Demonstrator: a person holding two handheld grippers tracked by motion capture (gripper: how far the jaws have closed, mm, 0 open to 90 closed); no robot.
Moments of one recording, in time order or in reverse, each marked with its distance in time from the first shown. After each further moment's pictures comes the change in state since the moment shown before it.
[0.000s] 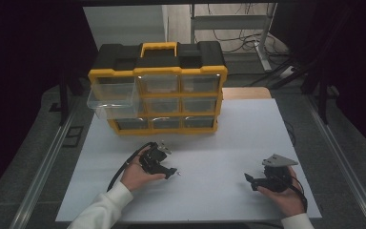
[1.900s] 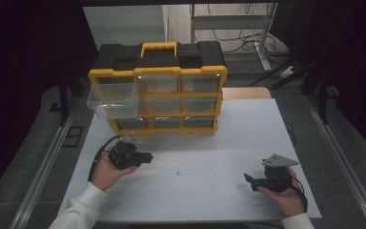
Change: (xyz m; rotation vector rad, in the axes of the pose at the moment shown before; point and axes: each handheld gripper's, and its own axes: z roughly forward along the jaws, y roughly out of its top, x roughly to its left) left arm 0.038 -0.041 -0.083 -0.178 -0.116 -0.119; right arm 0.000 0.001 -0.001 -0.015 0.024 -0.010
